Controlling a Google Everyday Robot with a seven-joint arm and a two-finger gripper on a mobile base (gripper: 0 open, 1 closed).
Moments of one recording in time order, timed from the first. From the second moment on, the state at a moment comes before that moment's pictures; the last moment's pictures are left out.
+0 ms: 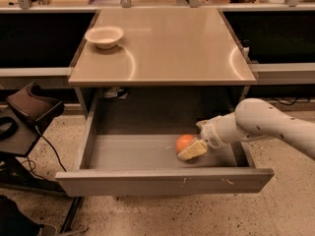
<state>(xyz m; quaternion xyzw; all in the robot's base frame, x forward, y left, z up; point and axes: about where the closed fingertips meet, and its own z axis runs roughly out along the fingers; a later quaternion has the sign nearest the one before) 0.570 -0.125 0.623 -0.46 0.82 0.17 0.30</state>
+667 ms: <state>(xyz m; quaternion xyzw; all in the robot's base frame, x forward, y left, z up) 0.570 -0.125 0.623 -0.46 0.82 0.17 0.30</state>
